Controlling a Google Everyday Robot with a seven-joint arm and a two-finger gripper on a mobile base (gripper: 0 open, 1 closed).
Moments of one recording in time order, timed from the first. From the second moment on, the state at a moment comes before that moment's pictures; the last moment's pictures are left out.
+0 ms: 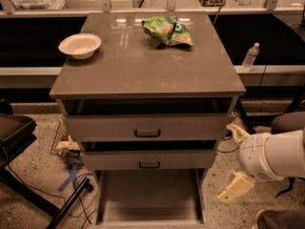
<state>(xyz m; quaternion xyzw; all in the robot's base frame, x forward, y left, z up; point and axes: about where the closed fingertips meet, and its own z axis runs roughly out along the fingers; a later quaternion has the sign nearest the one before) 0.403 -0.179 0.747 -0.56 0.76 0.08 0.31</state>
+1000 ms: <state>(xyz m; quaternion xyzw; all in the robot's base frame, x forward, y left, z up) 0.372 -0.176 0.632 -0.52 0.78 0.13 0.31</state>
